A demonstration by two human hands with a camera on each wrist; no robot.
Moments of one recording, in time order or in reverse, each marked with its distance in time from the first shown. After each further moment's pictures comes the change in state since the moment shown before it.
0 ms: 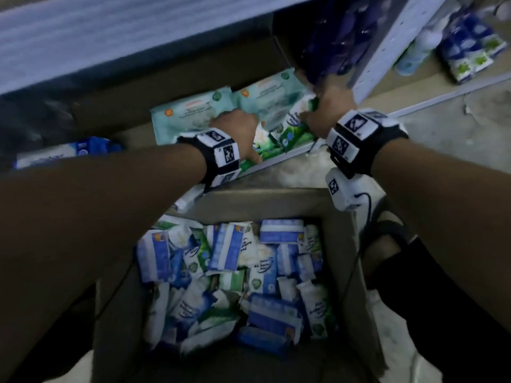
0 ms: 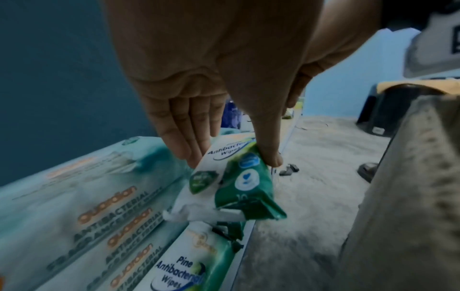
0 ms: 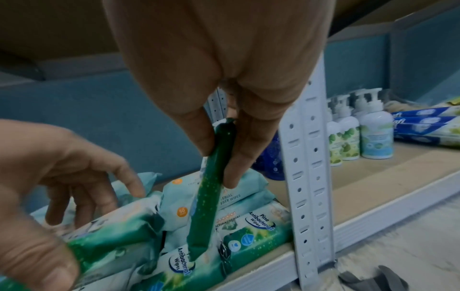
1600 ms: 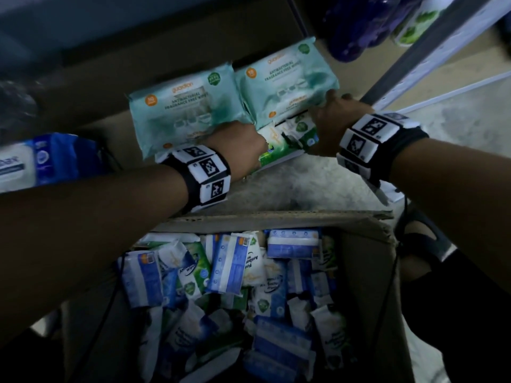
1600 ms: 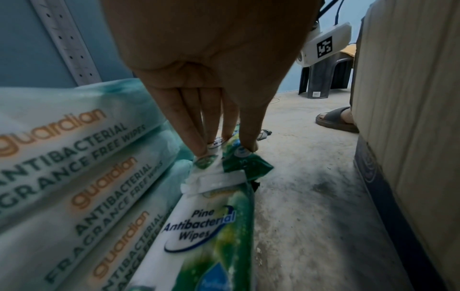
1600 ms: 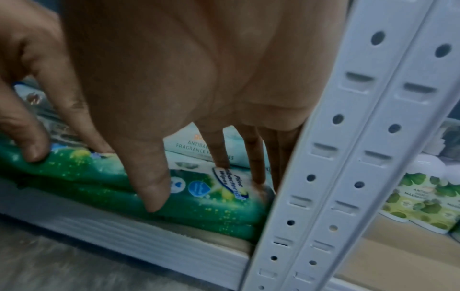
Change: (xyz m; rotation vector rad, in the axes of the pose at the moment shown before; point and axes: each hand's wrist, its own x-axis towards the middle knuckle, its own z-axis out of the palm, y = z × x) left_hand 0.054 -0.033 0.063 0.481 -0.087 0.329; right_hand 0.041 0.020 0.062 -0.760 -0.334 -0.371
